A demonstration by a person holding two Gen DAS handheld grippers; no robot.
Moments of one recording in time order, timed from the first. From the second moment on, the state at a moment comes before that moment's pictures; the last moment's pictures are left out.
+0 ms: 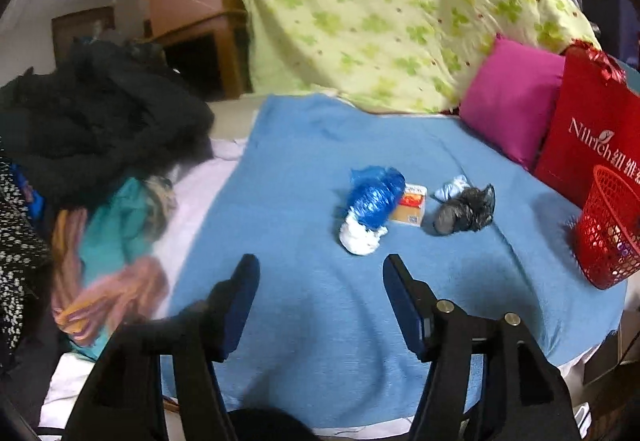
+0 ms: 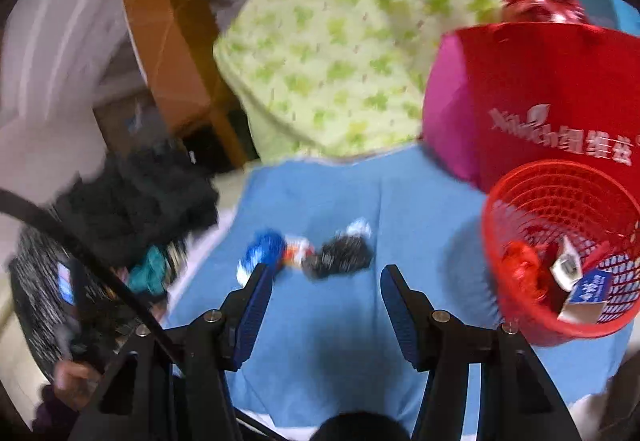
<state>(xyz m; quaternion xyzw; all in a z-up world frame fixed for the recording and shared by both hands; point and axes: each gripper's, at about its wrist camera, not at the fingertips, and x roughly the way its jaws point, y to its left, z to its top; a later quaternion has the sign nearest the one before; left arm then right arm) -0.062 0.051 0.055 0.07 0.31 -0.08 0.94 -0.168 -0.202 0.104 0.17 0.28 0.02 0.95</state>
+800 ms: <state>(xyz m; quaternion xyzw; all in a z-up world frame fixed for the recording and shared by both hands) -0.094 0.033 0.072 0.15 0.29 -0.07 0.94 -0.157 -0.115 0.120 0.03 0.32 -0.03 0.95</state>
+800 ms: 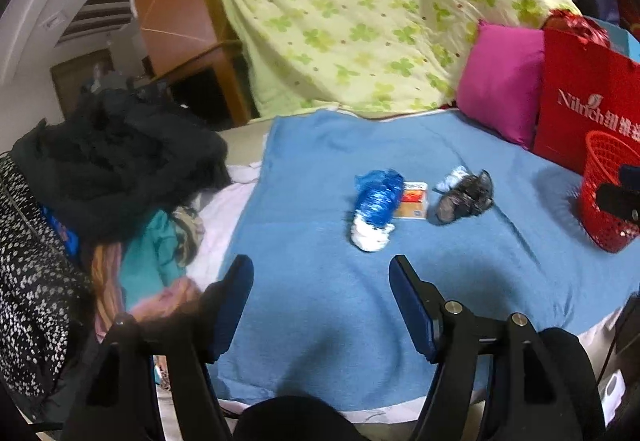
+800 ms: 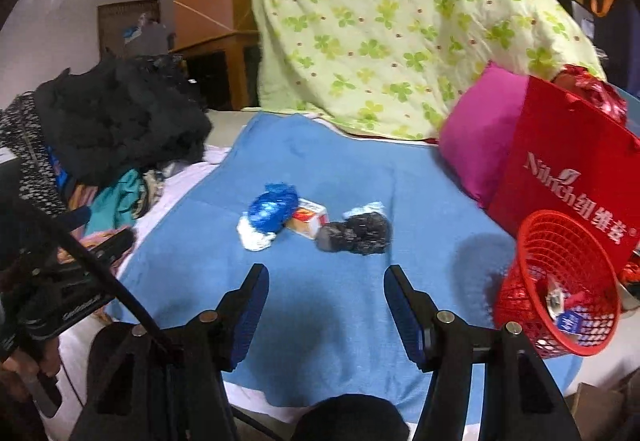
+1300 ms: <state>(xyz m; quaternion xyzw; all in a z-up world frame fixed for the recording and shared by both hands) -0.103 -0.023 0.063 0.19 0.29 -0.11 0.93 -0.171 -0.172 0.105 0.08 0.32 -0.08 0.94</state>
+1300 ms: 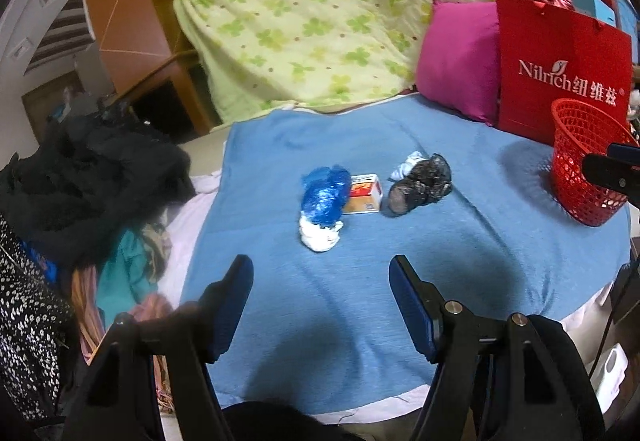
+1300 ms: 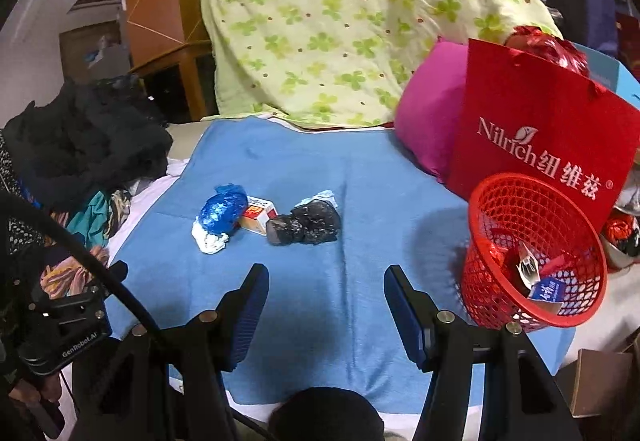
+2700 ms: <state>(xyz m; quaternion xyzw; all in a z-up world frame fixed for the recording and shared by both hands) 0.050 0.043 -0.031 0.01 0.42 -0.13 0.90 -0.010 -0.216 0.001 0.32 0.40 0.02 0.86</state>
